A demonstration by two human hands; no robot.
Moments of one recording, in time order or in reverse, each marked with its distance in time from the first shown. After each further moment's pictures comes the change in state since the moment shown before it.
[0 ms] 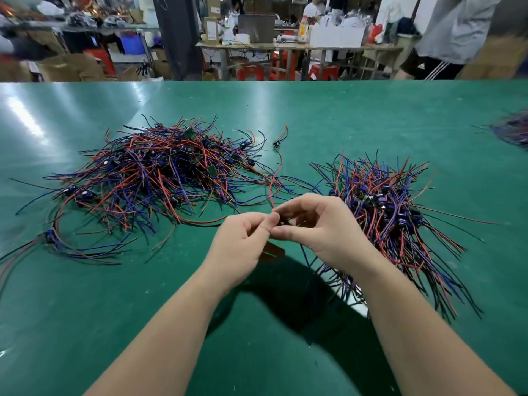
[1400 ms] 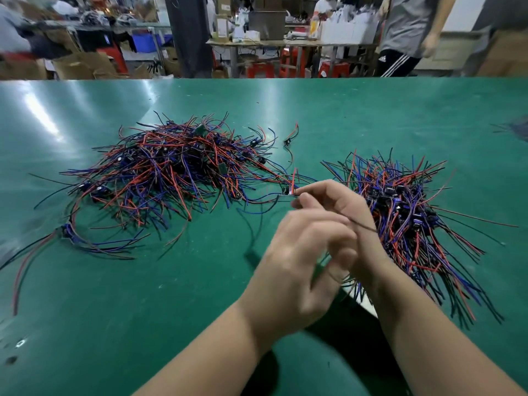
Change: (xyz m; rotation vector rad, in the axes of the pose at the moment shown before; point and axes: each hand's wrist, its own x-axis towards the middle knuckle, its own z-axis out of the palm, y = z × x) left_hand -0.033 0.014 0.035 0.269 0.095 0.966; right_hand 0.001 0.005 0.010 0.204 0.180 -0.093
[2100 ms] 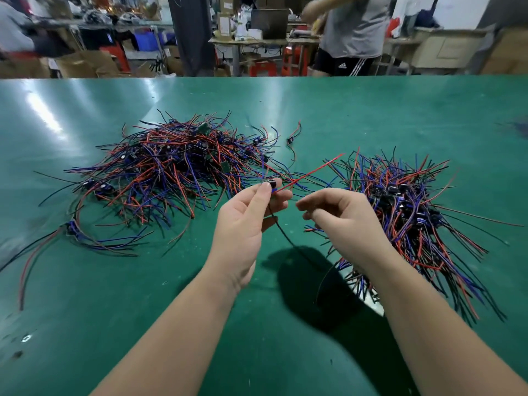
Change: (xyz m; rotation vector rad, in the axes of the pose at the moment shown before) left_hand 0.021 -0.035 -0.025 -0.673 0.357 -0.955; right_hand 0.003 -0.001 -0.008 -0.191 -0.046 0.104
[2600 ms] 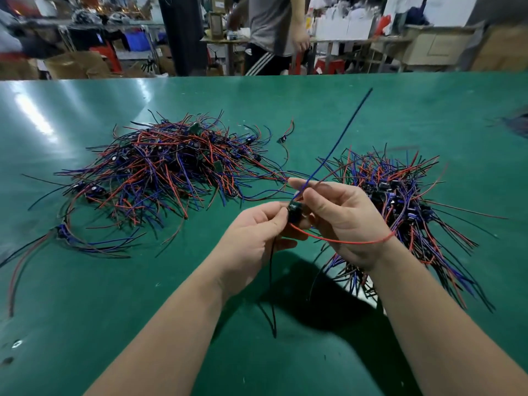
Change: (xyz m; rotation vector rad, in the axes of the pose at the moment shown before) left_hand -0.008 -0.006 -0.004 0.078 -0.410 -0.184; right_hand 0.002 -0.003 -0.002 0.652 -0.143 0.094
